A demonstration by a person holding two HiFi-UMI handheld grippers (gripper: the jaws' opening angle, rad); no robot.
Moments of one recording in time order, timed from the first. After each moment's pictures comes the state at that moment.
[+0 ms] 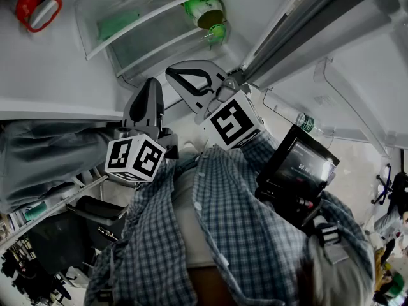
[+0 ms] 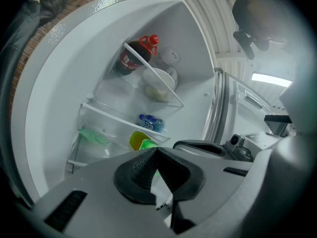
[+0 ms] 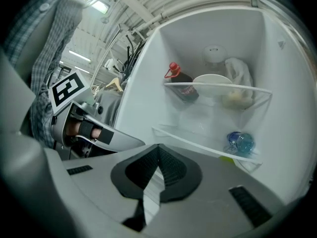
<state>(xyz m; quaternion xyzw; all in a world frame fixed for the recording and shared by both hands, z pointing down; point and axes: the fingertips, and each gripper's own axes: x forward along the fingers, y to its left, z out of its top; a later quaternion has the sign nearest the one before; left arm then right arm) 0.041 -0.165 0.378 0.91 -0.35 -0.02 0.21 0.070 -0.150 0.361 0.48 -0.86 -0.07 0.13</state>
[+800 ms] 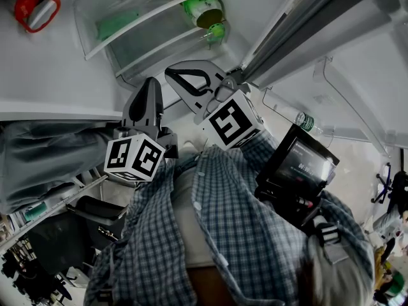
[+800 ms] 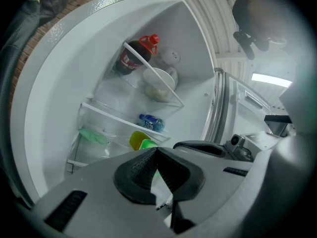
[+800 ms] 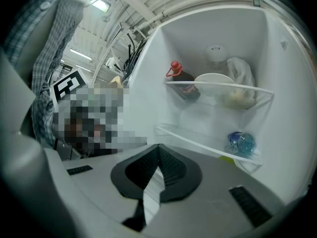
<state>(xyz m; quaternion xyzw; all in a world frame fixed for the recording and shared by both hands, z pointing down) 0.040 -0.165 0.378 0.91 -0.35 -0.02 0.21 0.068 -0.149 0.366 0.48 -0.87 -0.06 0.14</state>
